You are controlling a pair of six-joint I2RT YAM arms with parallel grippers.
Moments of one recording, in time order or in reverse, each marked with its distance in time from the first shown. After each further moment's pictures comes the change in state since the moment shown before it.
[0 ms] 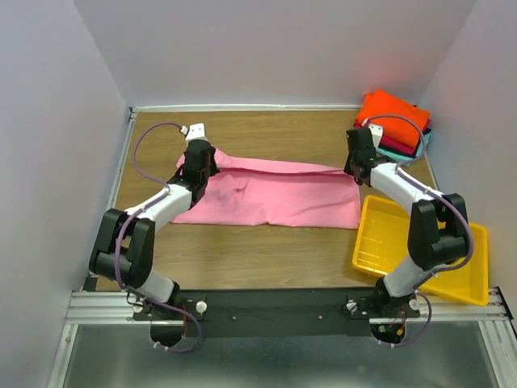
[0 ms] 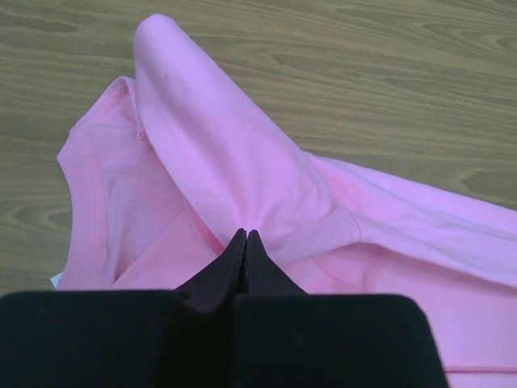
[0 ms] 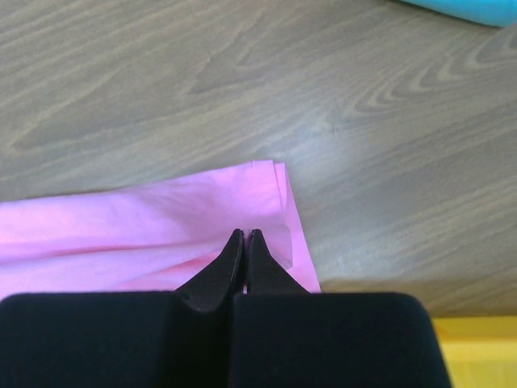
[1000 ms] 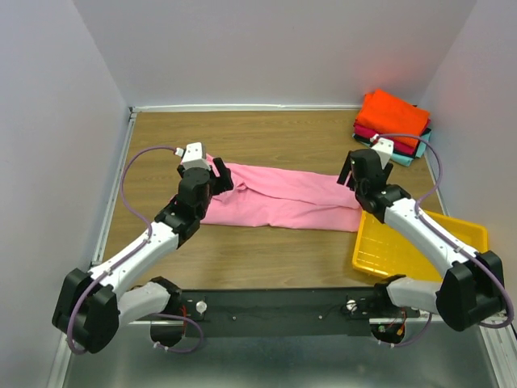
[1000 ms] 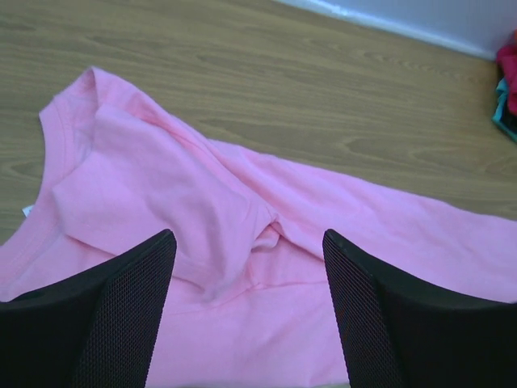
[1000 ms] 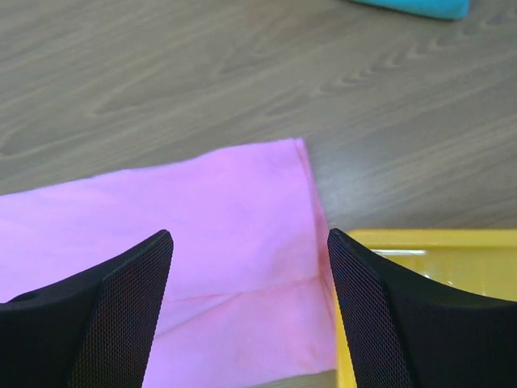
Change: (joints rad) left arm -0.211 -0.431 -0.230 -0.052 -0.101 -0.098; right arm 0.139 -0.435 -0.277 -0.010 0.121 0.081
